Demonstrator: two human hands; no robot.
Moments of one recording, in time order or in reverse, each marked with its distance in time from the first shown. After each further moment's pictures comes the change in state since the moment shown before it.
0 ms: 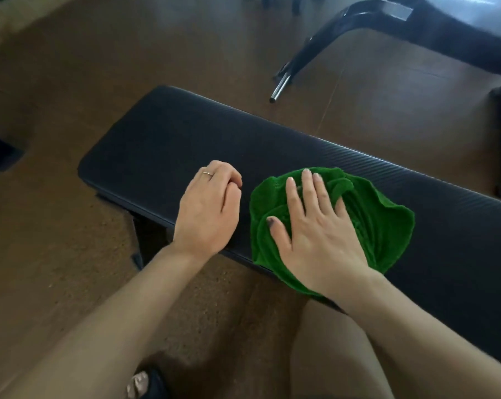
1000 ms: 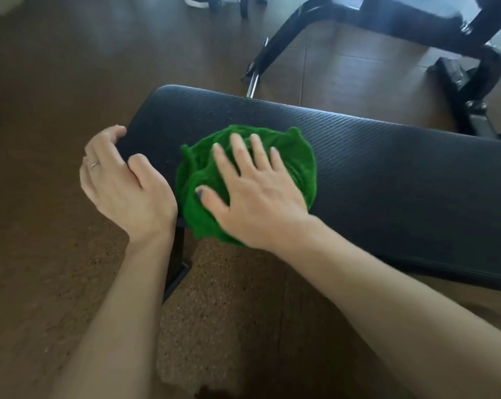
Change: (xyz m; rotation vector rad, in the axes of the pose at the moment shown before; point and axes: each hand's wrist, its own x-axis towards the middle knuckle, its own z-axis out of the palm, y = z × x) left_hand 0.035 -0.129 -0.065 -0.097 0.629 -0.210; right_hand 0.070 -0.159 0.004 0.049 0.148 -0.046
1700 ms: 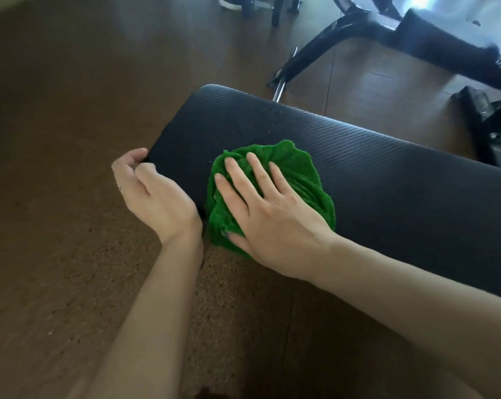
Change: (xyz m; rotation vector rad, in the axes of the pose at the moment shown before) left_hand 0.003 -0.013 -0.005 -0.490 0.146 -0.628; right_hand 0.001 -0.018 0.015 -0.380 0.070 -0.375
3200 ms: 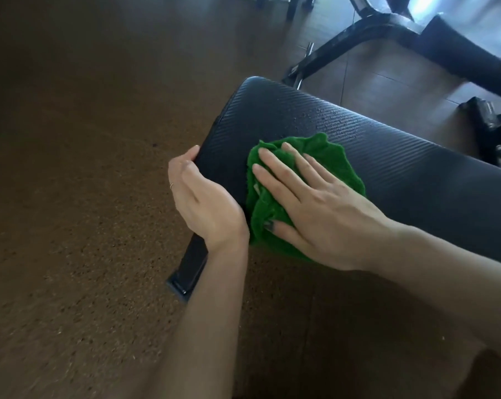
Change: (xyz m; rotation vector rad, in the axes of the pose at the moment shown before) left_hand 0.012 -0.005 -0.007 -0.207 -0.100 -0.229; right_hand 0.026 0.004 -0.014 0.084 -0.155 -0.056
